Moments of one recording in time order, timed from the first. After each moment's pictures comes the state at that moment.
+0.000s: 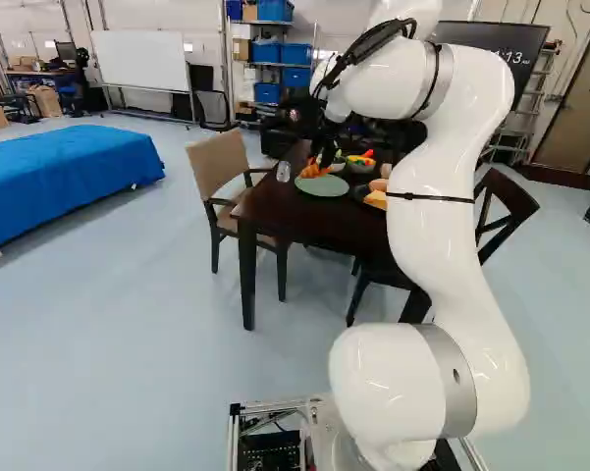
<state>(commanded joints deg) -6.1 -36.5 -101.4 11.2 -45.4 54.2</state>
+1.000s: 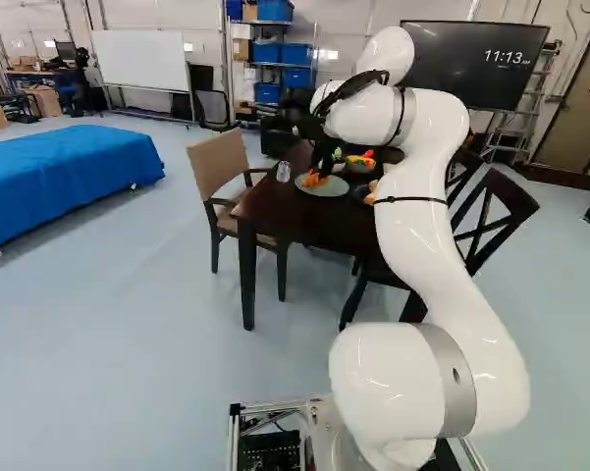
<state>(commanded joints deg) -7.1 -49.1 -113.1 11.2 -45.4 54.2</state>
